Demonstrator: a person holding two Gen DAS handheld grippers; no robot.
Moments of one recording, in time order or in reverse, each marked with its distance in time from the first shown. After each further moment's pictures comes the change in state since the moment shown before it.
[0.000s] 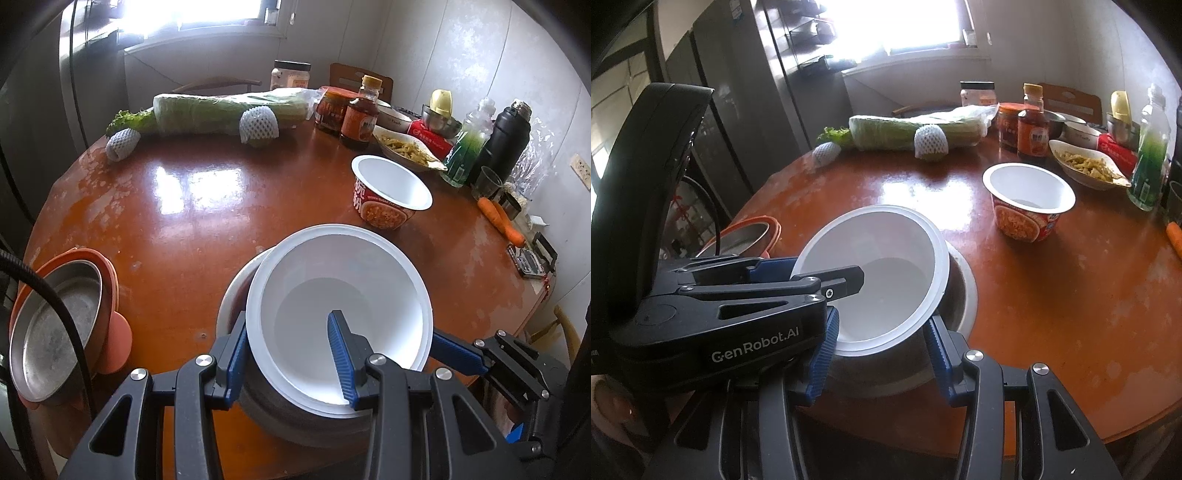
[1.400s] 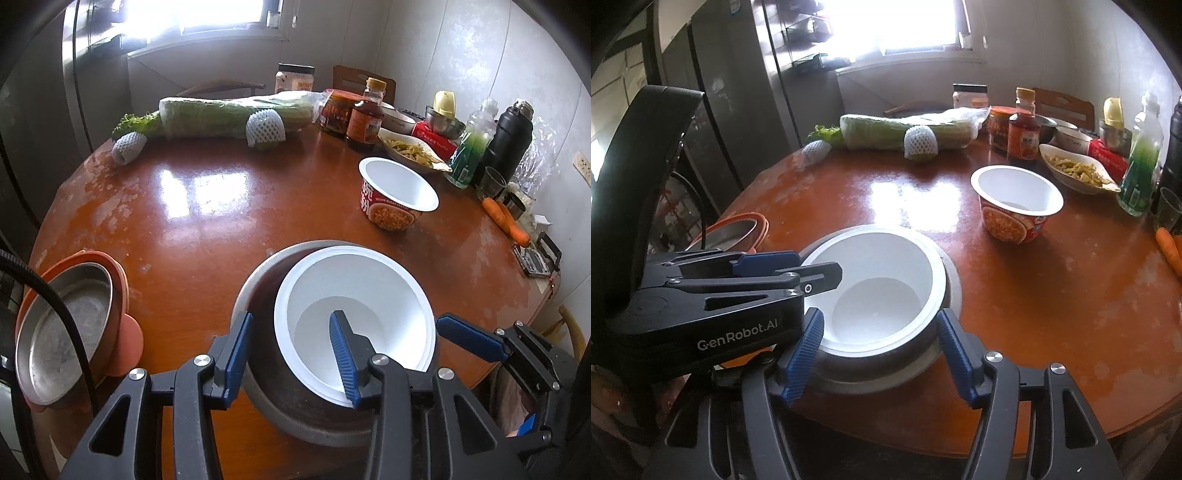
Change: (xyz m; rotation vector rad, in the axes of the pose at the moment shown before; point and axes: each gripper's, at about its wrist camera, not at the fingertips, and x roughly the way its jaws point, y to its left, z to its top) left arm -0.003 0.006 -0.001 0.005 -0.016 0.020; right arm -0.002 0.001 -0.002 -0.016 -0.003 -0.059
